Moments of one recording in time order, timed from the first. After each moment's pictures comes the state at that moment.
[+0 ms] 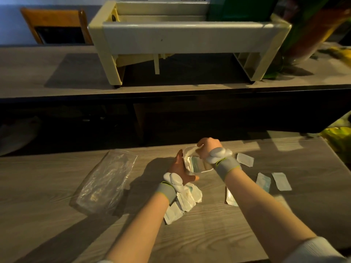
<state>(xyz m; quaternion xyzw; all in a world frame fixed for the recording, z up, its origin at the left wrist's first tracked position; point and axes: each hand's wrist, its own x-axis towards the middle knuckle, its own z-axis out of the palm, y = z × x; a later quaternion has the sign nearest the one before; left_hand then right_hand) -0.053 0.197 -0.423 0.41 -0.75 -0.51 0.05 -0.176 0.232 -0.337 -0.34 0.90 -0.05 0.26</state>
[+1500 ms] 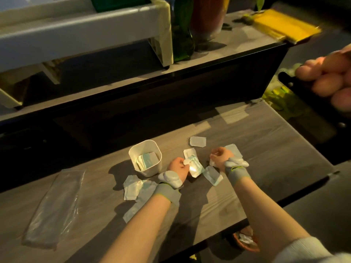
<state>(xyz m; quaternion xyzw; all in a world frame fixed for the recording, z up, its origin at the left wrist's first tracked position) -0.155 0.312 -0.423 0.42 -0.75 -0.52 -0.03 -0.283 0.427 -0.409 -0.10 0.89 -0.29 0.33</state>
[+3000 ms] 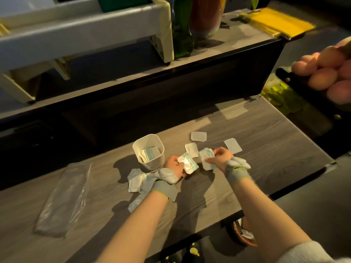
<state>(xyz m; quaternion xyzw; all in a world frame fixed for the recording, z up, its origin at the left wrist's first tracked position) -0.131 0.311 -0.430 0.45 -0.70 -0.56 0.00 -0.249 0.440 -0.404 -0.03 0.85 -0.39 0.34</state>
